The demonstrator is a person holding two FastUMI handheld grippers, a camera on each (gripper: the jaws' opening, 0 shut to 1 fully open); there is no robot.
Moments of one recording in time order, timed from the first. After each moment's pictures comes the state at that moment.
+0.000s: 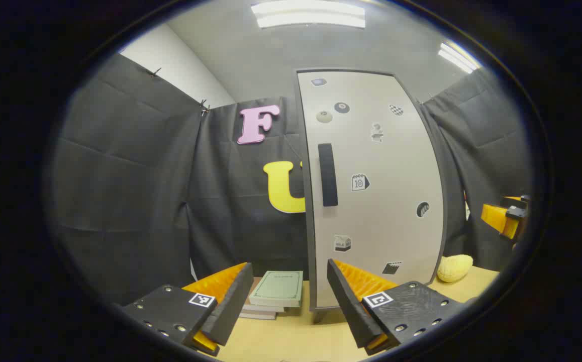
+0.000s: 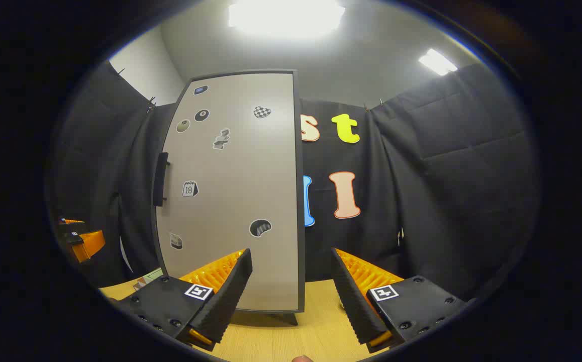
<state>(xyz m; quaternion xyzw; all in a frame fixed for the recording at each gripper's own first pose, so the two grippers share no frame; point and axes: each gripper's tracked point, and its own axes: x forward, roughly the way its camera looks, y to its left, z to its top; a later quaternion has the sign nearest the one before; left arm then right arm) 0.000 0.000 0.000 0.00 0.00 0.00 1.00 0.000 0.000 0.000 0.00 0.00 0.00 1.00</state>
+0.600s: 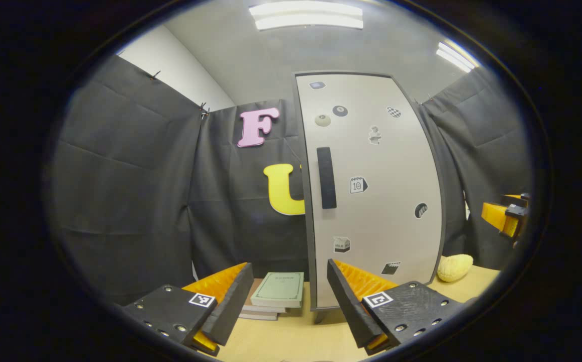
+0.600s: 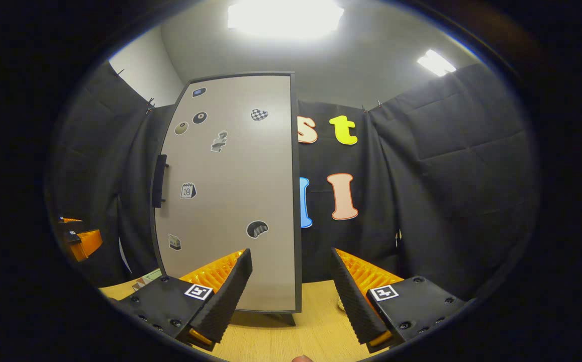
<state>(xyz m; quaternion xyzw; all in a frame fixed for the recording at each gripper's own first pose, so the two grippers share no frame) -0.004 0.001 0.004 0.00 0.00 0.00 1.00 -0.005 -0.006 0.001 0.00 0.00 0.00 1.00</state>
